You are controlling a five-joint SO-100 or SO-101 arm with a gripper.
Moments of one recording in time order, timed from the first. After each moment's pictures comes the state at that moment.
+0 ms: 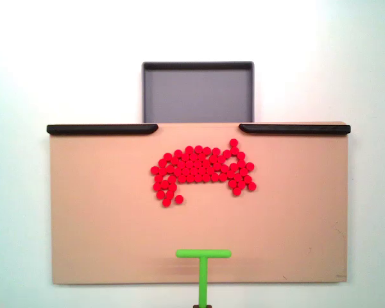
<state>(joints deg) 3.4 122.3 121.1 80.2 -89.6</state>
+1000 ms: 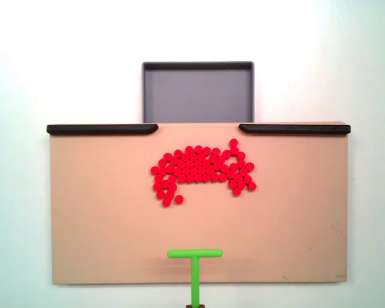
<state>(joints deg) 1.8 122.3 121.1 80.2 -89.6</state>
